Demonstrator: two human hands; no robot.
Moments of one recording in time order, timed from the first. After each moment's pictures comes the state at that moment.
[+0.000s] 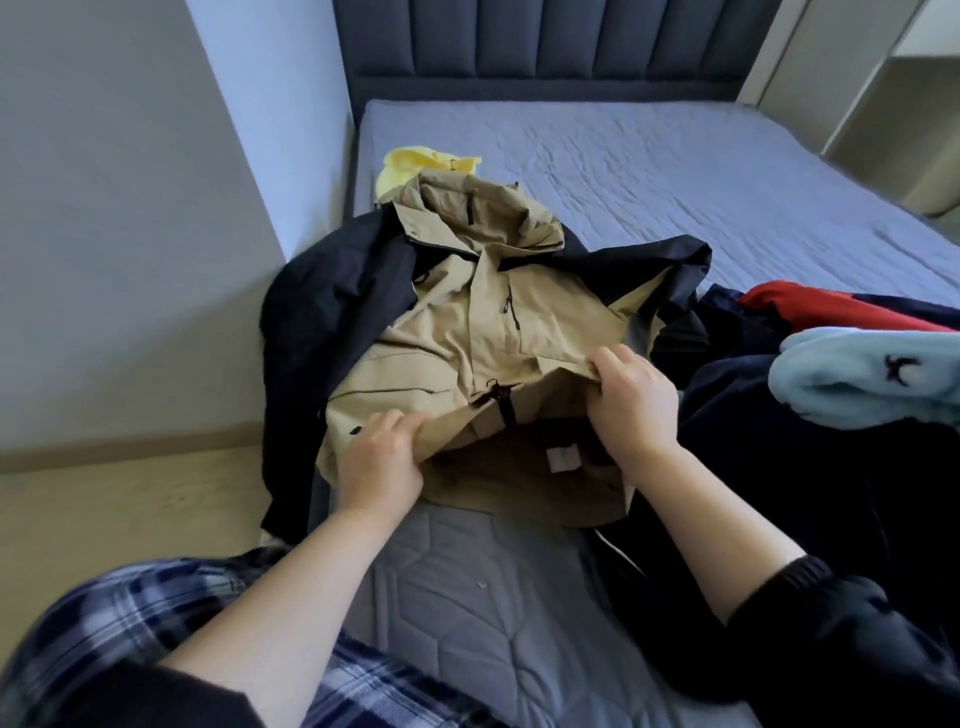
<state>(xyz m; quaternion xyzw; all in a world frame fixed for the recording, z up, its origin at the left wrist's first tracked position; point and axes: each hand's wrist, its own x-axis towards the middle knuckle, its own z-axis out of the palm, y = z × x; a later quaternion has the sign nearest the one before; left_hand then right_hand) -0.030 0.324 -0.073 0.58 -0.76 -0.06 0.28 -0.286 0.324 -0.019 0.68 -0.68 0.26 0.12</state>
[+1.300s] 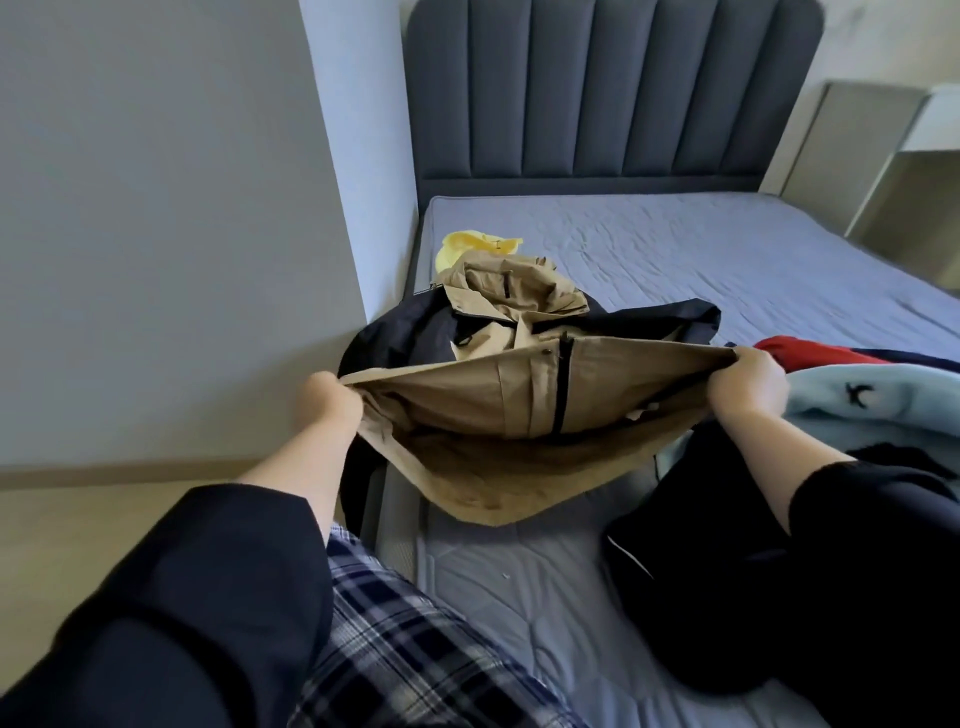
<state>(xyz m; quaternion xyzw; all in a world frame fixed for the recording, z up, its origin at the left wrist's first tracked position) 0.051 0.296 0.013 0.82 -0.41 -0.16 0.36 -0.383 0.321 0.031 0.43 -0.83 0.35 -0.03</state>
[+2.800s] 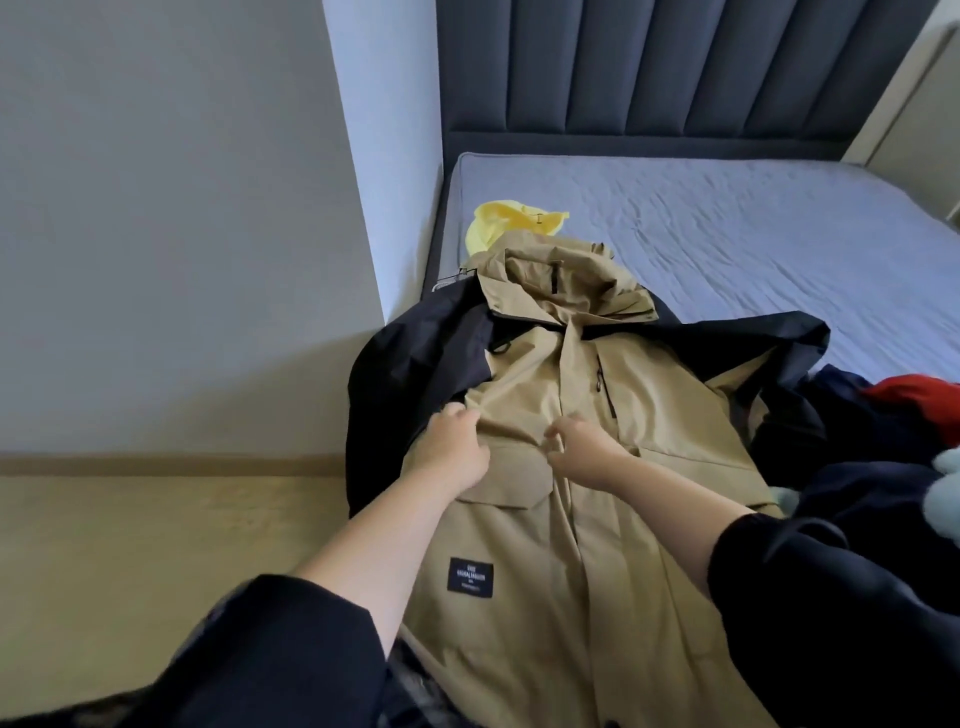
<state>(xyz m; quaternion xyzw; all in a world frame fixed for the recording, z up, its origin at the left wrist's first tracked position) -0.011 0.214 -0.059 0.68 -0.69 -0.21 0.11 -0.202 0.204 -0.059 0.72 -0.64 0.04 -0.26</state>
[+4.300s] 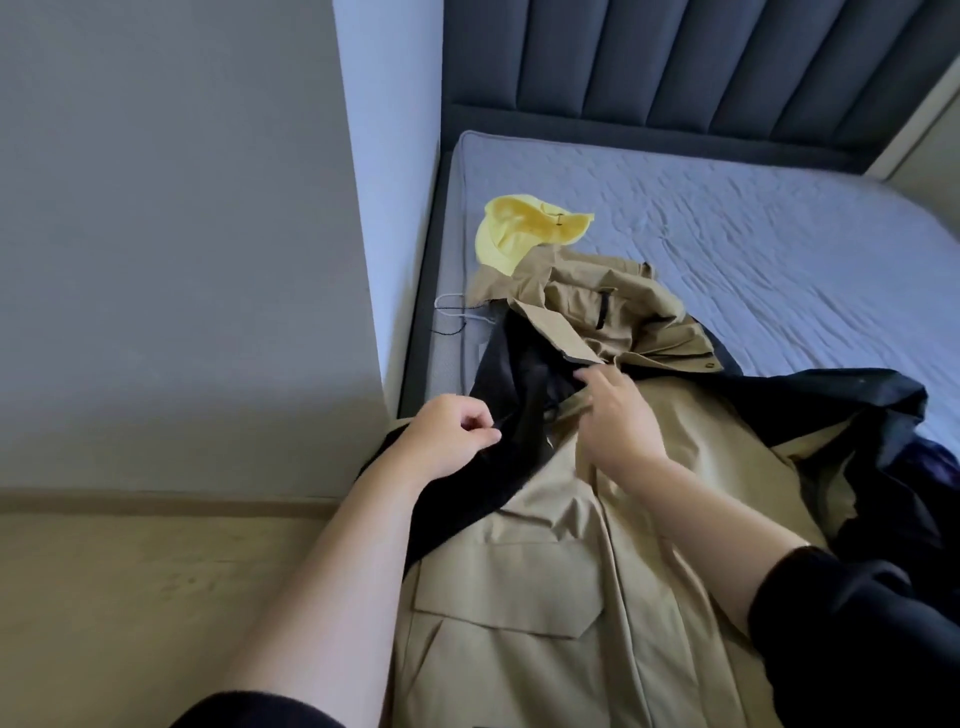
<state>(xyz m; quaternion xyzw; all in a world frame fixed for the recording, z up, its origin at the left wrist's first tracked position) 0.039 0.078 -0.064 0.58 -0.69 -0.37 0.25 -0.173 0.071 -0.061 0.71 -0.67 0.20 -0.07</state>
